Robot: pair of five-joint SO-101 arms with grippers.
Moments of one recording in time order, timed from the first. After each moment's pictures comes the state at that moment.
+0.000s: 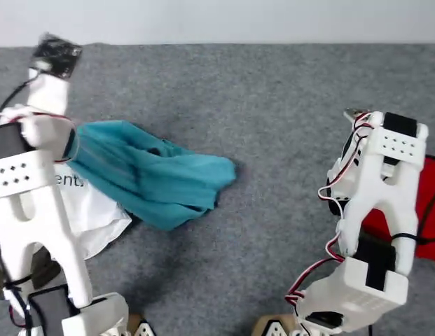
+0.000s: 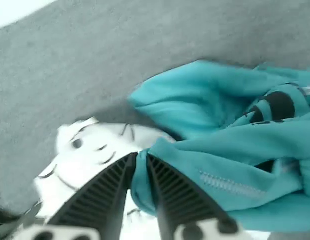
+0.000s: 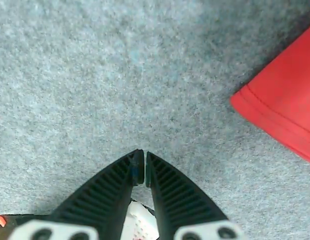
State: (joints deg) left arm -20.7 -12.2 -3.6 84.8 -26.2; right arm 16.3 6.8 0.1 100.6 17.2
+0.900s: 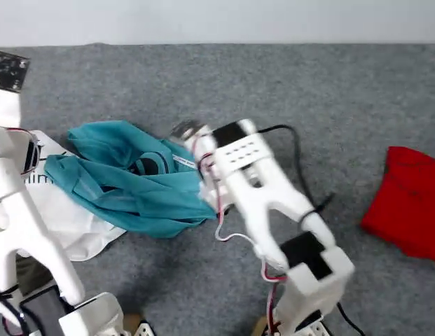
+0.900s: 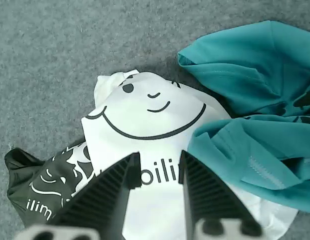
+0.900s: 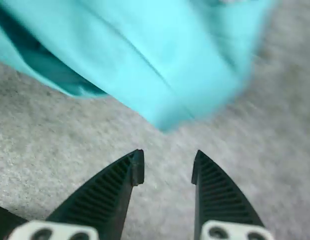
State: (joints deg) left arm -32.7 -12.2 -3.5 86.4 -27.9; right arm -33.5 14.8 0.1 88.8 17.2
